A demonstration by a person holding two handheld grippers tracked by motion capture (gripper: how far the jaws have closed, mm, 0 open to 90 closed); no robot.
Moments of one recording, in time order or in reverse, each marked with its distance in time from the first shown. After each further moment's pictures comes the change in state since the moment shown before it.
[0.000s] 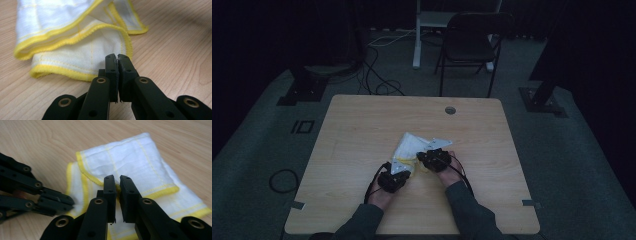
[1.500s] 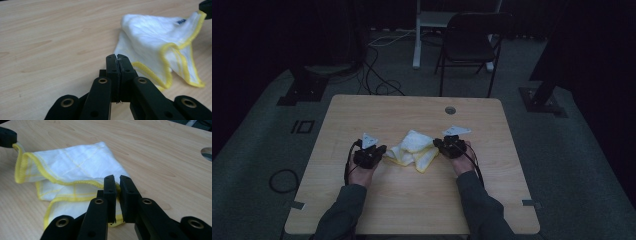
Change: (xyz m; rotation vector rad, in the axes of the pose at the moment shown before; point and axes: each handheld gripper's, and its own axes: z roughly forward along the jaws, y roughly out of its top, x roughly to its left) left arm 0.087 0.032 -0.039 -0.115 0.159 -0.163; right arm -0.059 0.004 -0.017 -0.041 -0.110 0.113
